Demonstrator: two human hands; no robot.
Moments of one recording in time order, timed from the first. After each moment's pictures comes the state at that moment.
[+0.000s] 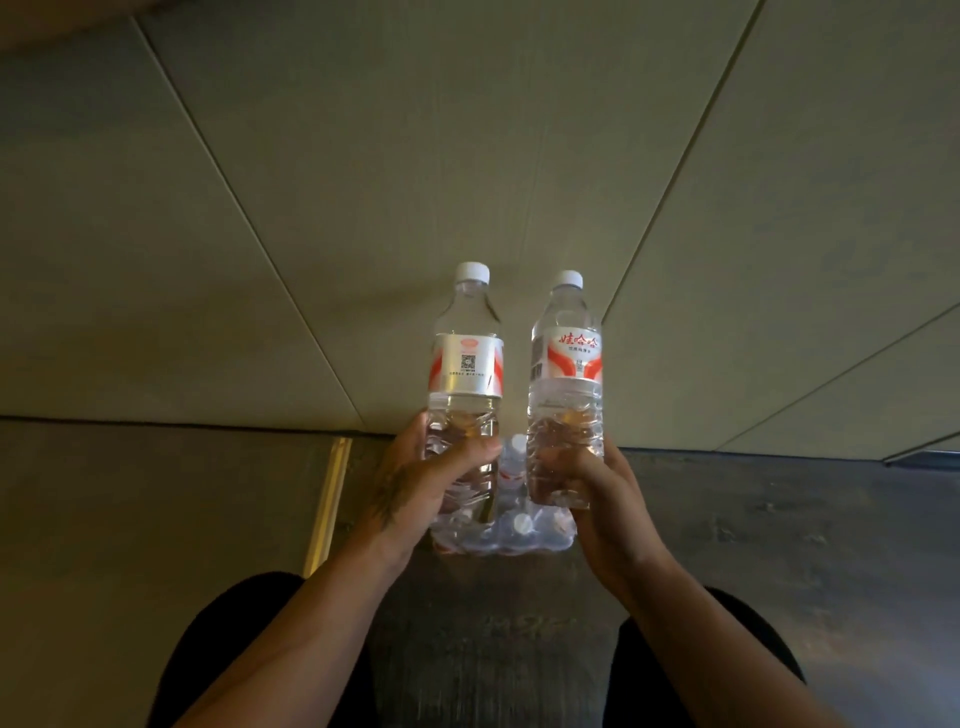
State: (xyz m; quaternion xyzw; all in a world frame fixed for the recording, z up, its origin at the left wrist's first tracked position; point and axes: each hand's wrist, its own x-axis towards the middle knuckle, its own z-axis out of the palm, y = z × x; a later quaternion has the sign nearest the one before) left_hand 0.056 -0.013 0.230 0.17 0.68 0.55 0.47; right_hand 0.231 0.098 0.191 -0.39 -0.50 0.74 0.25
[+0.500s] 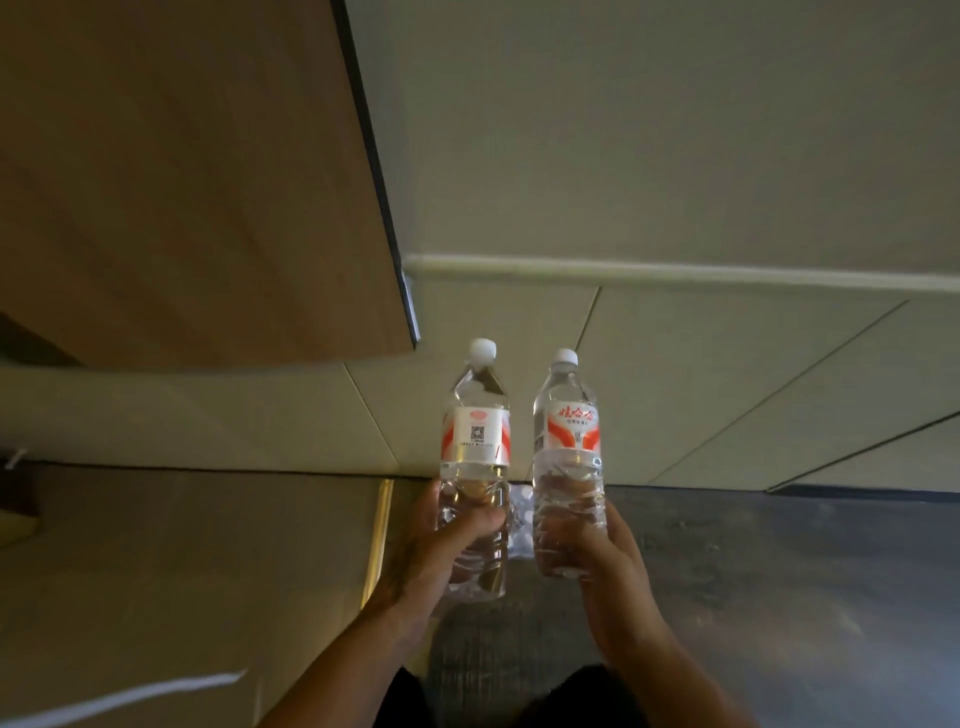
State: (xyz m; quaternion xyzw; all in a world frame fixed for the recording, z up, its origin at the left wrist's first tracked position) left_hand 0.108 -0.077 0.633 0.12 0.67 0.52 0.52; right_hand 0.287 0.022 0.602 -0.42 -0.48 0.73 0.24
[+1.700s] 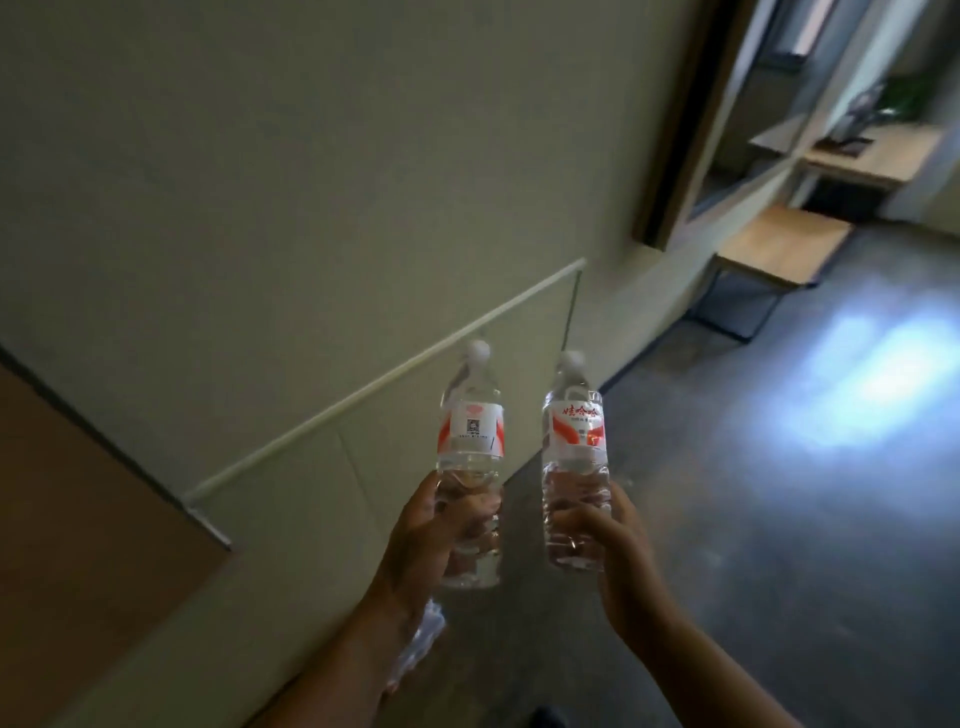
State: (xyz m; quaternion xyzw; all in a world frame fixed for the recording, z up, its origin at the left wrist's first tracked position) left_hand 0.217 -0.072 0.881 0.43 0.51 0.34 0.66; right_hand 0.427 -0.111 0.832 -0.55 -0.34 0.52 0.56
